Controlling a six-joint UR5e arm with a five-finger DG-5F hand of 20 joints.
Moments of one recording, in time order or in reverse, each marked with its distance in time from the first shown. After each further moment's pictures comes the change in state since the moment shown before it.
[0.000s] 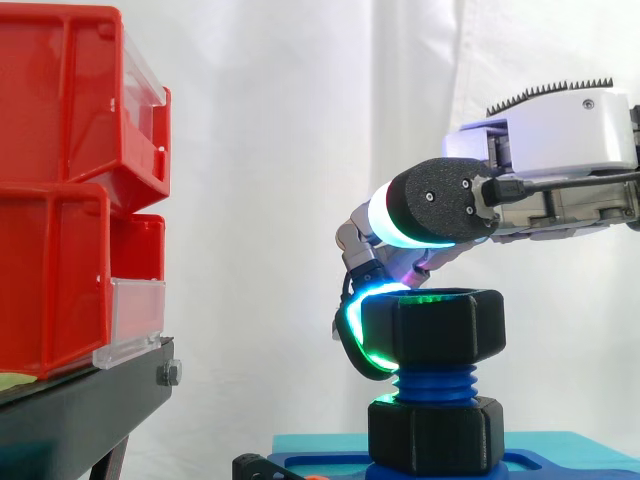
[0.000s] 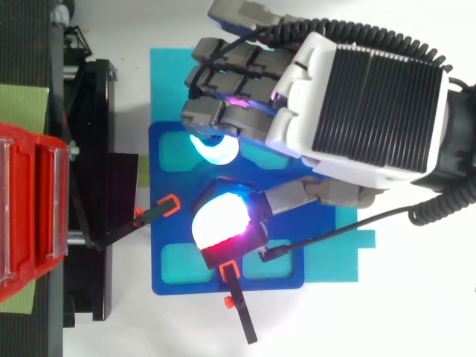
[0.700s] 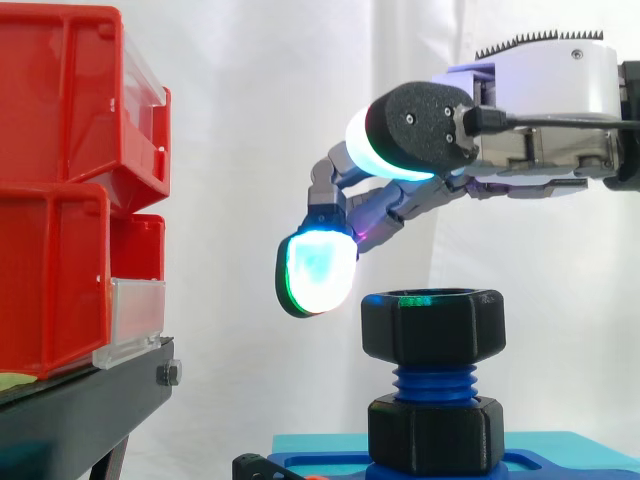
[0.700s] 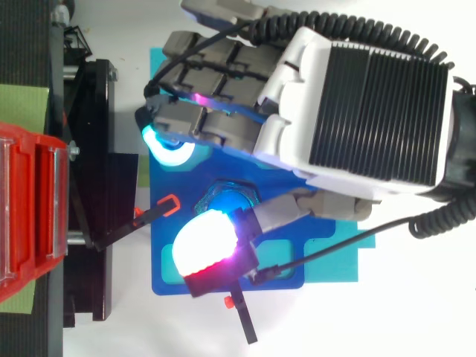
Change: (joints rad) arm 0.005 0.000 0.025 0.063 -0.034 -0.038
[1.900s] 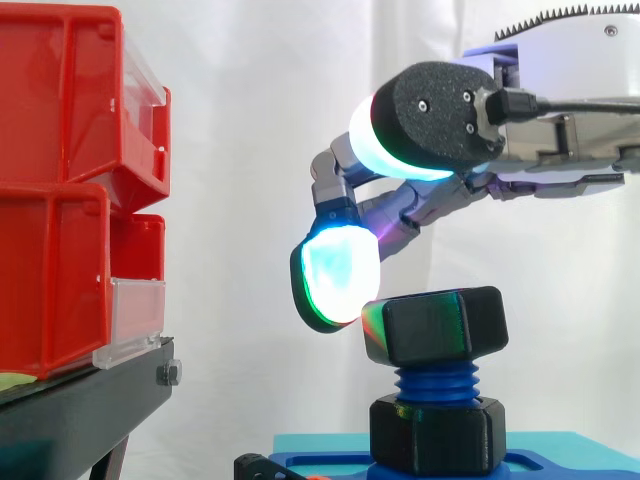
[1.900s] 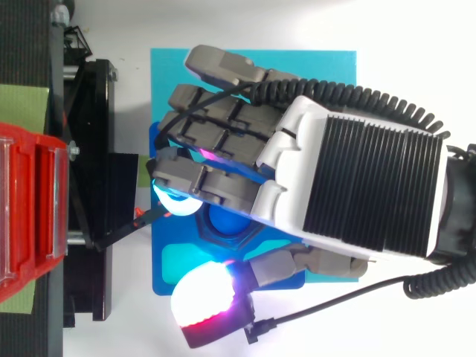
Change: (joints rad) arm 0.065 0.000 -0.001 -0.042 0.097 0.017
